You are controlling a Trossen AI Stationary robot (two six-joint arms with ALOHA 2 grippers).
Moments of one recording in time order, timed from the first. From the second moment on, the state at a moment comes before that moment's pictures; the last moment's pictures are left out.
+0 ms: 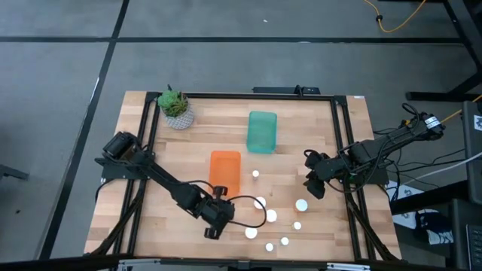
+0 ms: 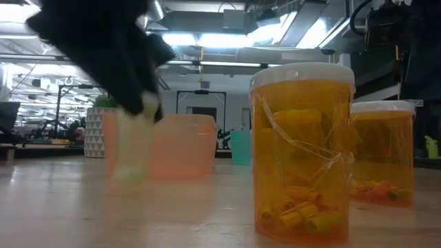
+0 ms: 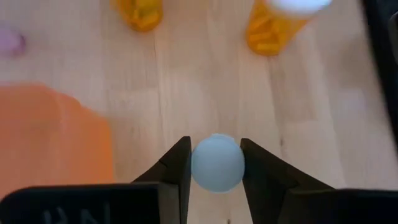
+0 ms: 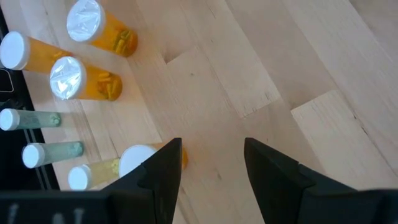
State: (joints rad) left arm -0.54 1.83 1.25 -0.47 -0.22 -0.38; right arm 0.40 0.94 0.67 -0.76 0.09 0.93
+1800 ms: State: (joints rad) left arm 0.06 1.70 1.28 -0.76 -0.04 0.04; right arm 0.40 0.94 0.67 -0.76 0.09 0.89
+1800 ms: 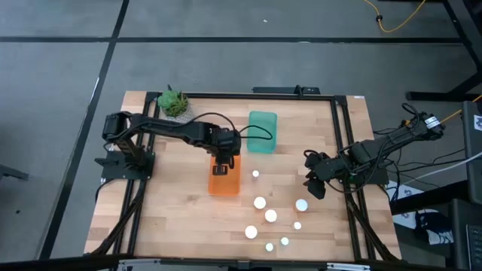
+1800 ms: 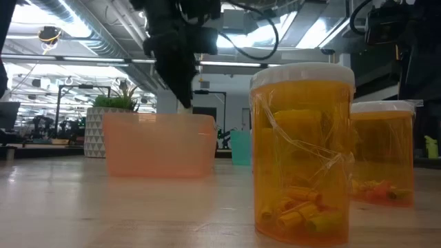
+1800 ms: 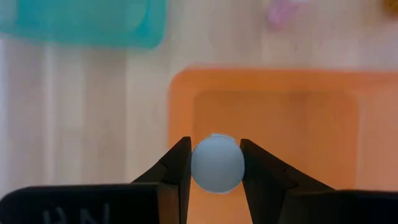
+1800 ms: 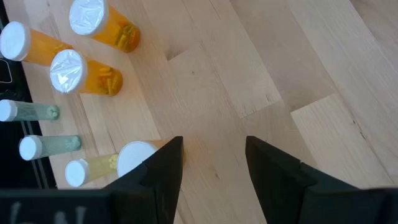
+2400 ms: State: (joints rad) left arm 0.05 1.70 1.07 -0.43 -0.05 -0.02; right arm 0.40 0.94 0.67 -0.76 0.09 0.89
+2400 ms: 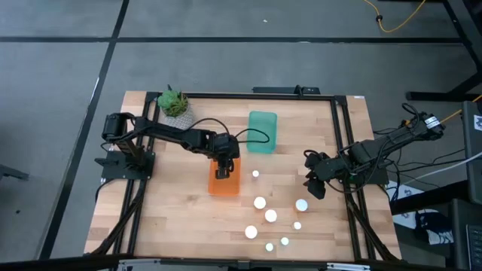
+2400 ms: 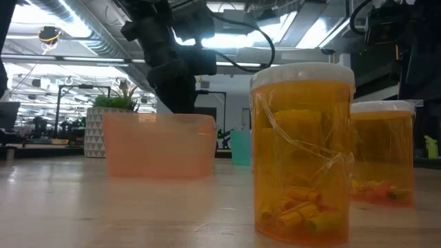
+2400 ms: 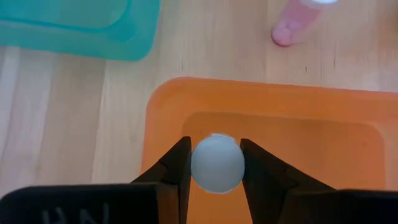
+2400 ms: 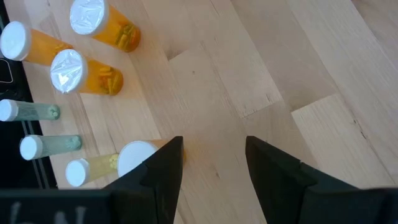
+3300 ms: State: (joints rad) left arm 0.01 1.70 1.07 -0.43 -0.07 -0.05; right arm 0.40 0.94 0.67 -0.76 0.09 0.89
